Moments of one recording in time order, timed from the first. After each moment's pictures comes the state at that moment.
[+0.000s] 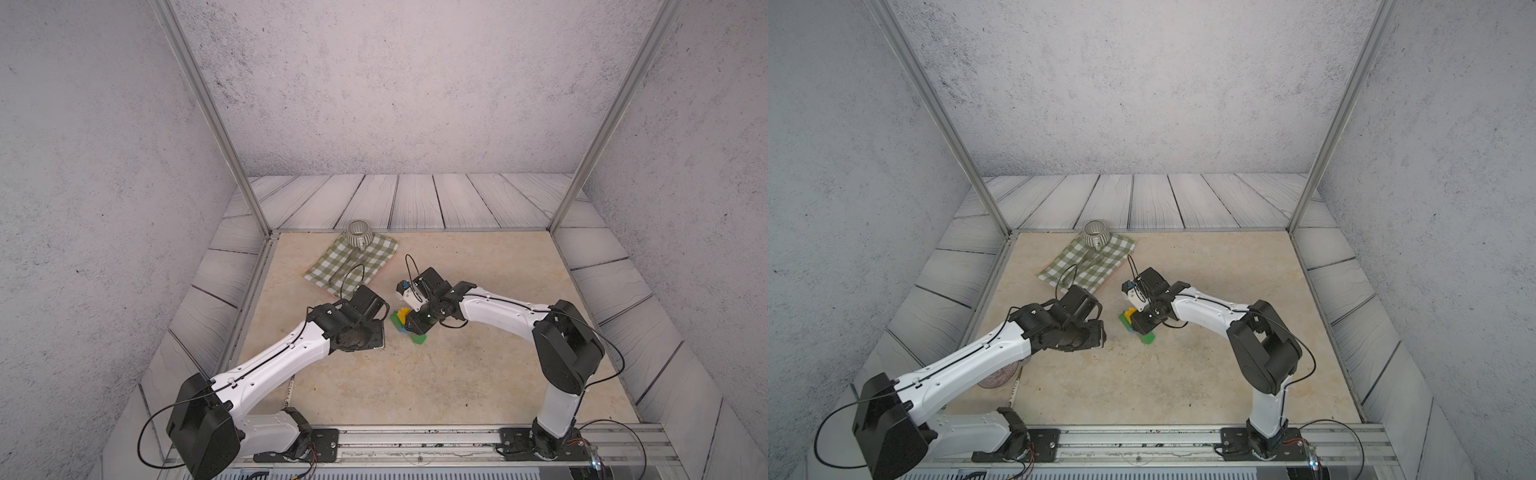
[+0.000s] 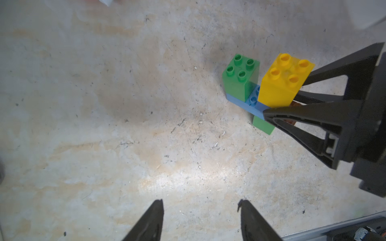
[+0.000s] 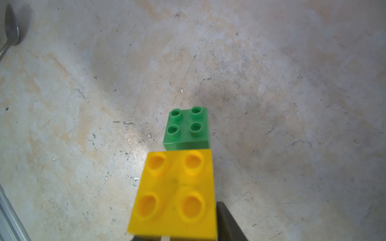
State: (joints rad) left arm -0.75 1.25 0.98 -0.86 -0.04 -0.75; right arm 0.75 1.82 1.27 -0.54 -0.25 -0.01
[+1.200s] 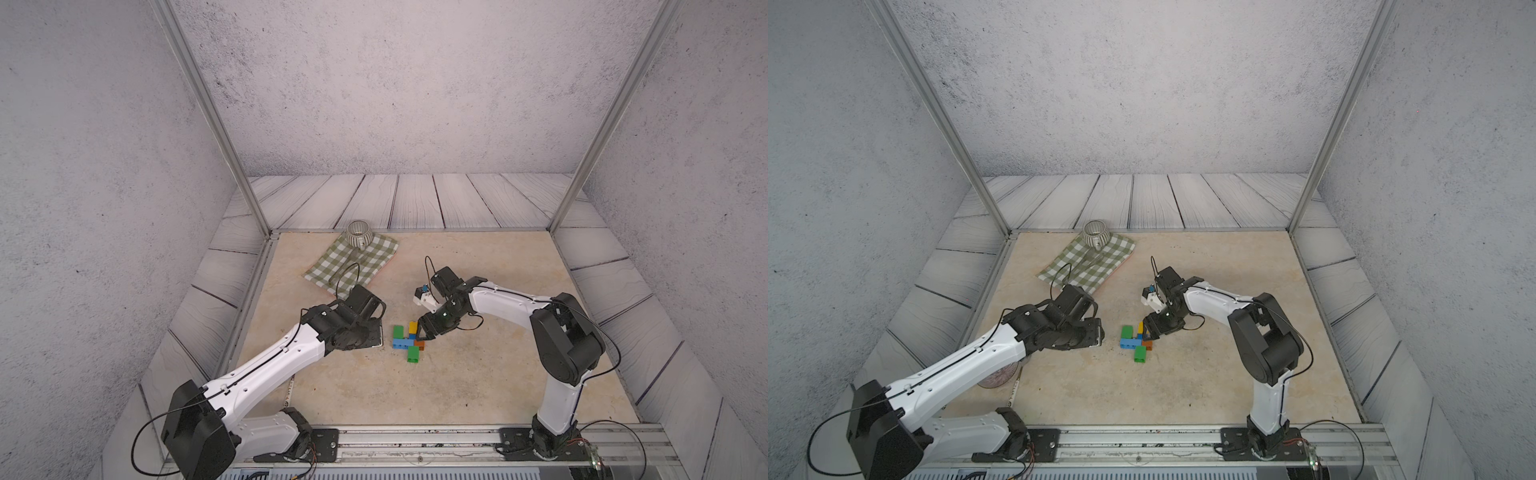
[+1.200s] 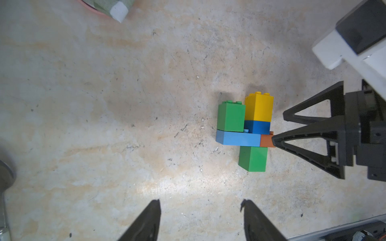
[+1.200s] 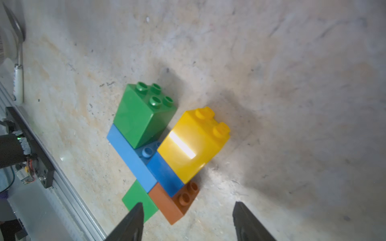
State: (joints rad) left arm -0.73 1.21 0.97 -0.86 -0.07 -0.74; right arm 0.60 1.84 1.23 -0.71 -0.45 0.06
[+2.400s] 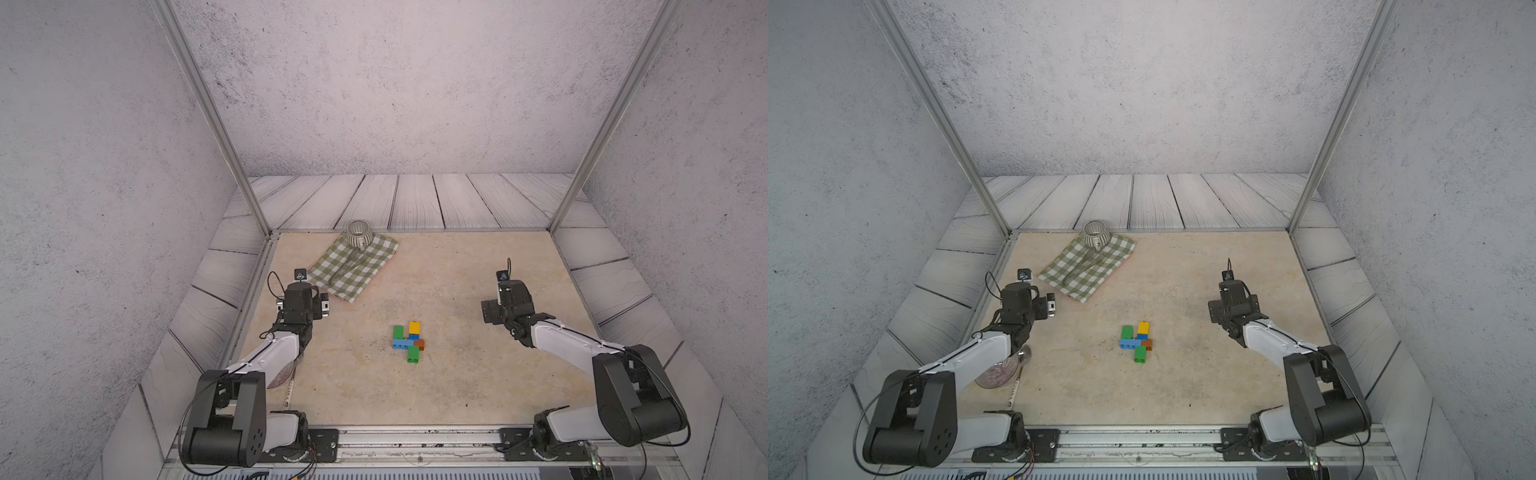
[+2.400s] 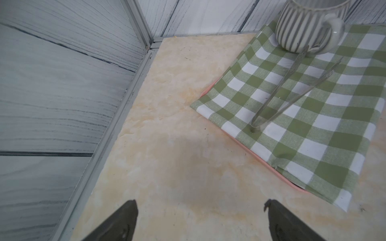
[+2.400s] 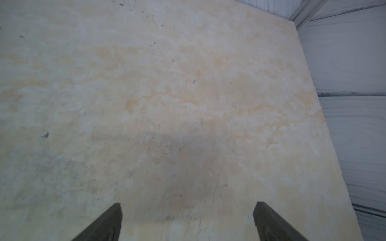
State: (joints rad) left arm -0.07 1.34 0.55 0.19 -0.26 -0.02; right arm 0.25 1.41 0.62 0.03 0.35 -0.02
